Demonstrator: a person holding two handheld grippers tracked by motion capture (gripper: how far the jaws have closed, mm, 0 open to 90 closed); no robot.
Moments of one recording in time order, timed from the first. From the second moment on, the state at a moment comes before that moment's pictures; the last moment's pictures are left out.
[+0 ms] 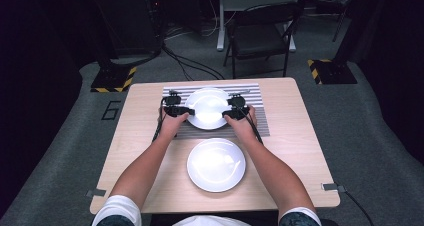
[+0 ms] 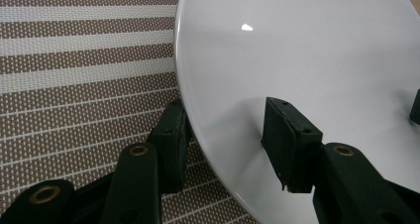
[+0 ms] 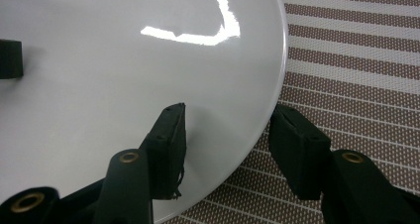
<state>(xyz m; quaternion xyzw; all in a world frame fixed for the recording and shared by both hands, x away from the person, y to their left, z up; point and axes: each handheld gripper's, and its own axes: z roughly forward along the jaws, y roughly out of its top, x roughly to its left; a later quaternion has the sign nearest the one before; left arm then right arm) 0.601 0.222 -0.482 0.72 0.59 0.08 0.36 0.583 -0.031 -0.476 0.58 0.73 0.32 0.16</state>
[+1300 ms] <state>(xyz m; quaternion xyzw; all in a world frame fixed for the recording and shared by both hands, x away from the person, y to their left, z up) 0.613 0.214 -0.500 0.71 0.62 0.09 0.32 0.596 -0.023 -0.496 0.58 0.74 0.28 0.17</state>
